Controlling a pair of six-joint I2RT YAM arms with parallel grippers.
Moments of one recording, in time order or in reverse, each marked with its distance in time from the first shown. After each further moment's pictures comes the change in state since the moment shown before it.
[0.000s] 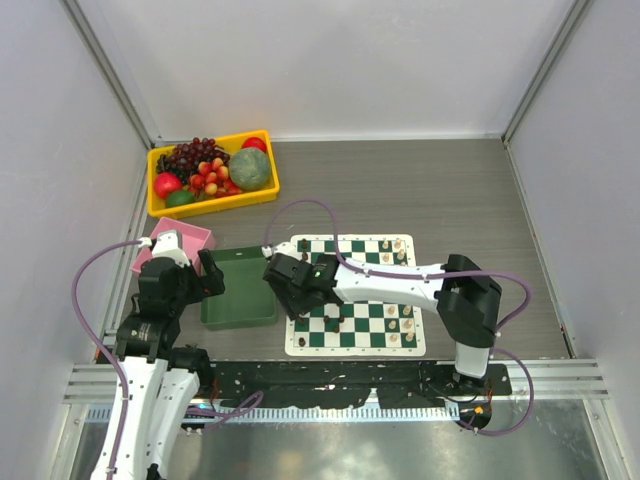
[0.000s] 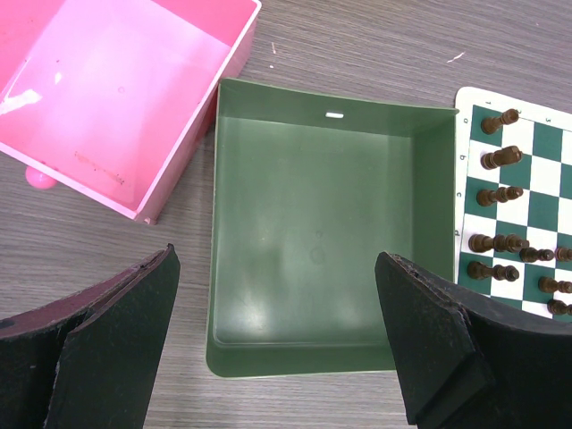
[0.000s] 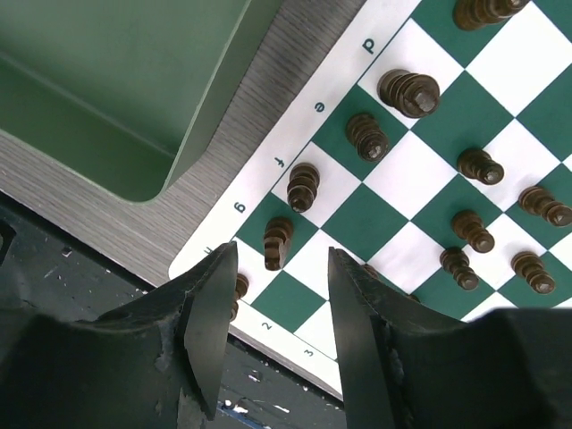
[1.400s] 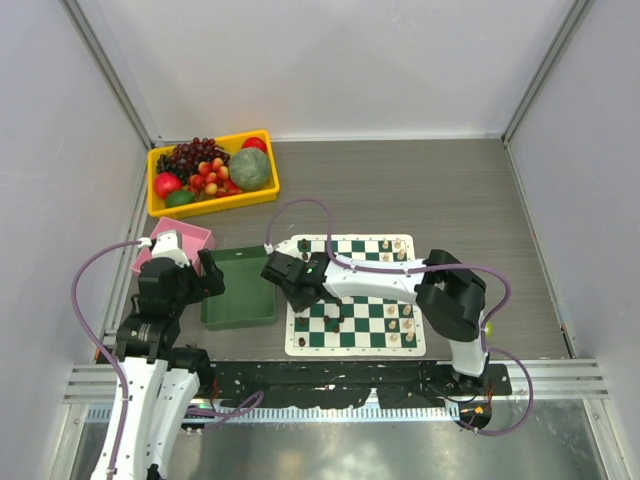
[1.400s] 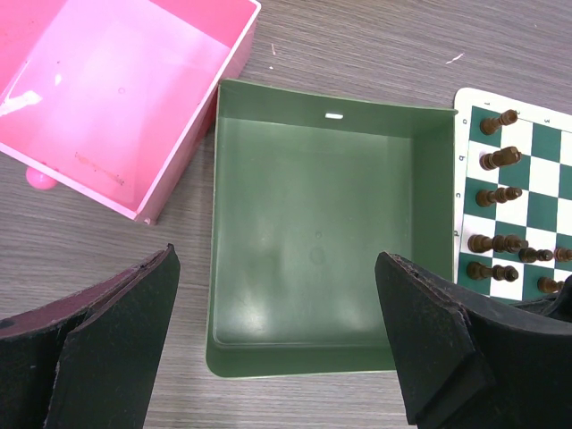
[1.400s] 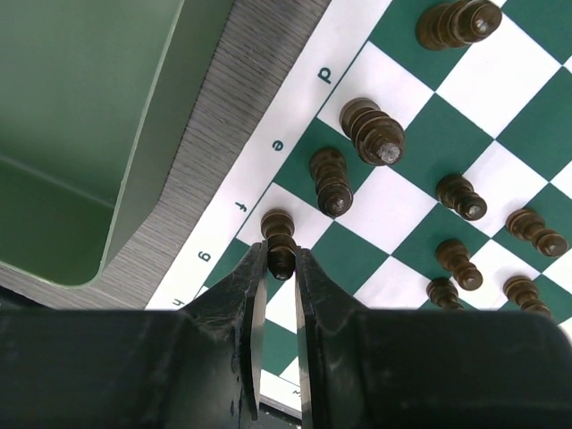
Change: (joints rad) left arm 0.000 -0.004 0.000 0.000 0.000 0.000; right arm -0.040 0.098 0.032 0.008 0.042 0.031
